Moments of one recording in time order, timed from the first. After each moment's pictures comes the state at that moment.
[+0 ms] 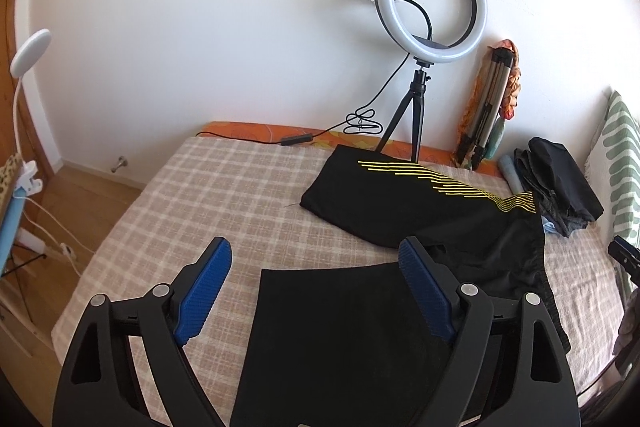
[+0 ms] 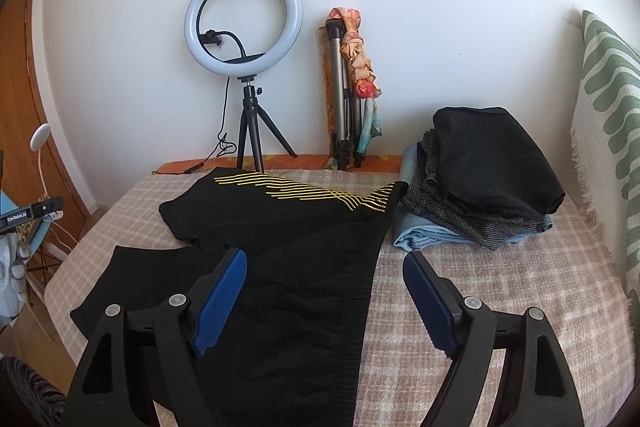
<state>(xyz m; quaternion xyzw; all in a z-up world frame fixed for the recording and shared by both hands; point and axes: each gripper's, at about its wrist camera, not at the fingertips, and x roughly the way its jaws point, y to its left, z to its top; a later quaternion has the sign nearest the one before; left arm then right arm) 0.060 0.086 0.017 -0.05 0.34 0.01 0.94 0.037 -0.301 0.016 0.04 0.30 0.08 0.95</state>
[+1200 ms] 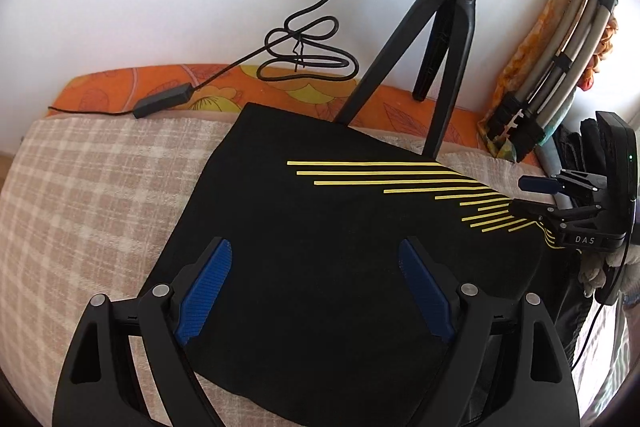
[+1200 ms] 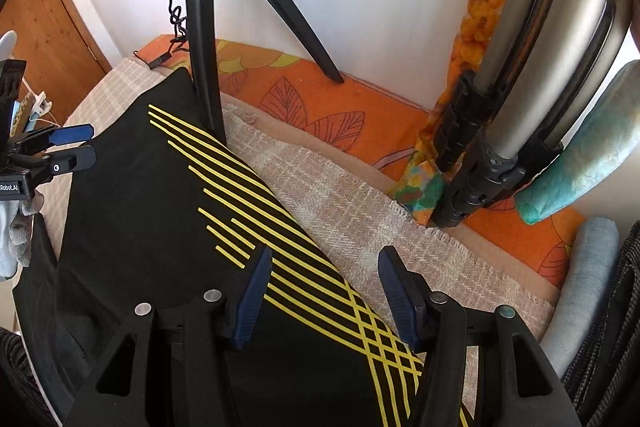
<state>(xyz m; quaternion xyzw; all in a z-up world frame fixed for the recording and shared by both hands) 0.323 0.023 -0.102 -0.07 0.49 -0.07 0.87 0.387 -0.222 -0.117 -0.10 0.52 0.24 0.81</state>
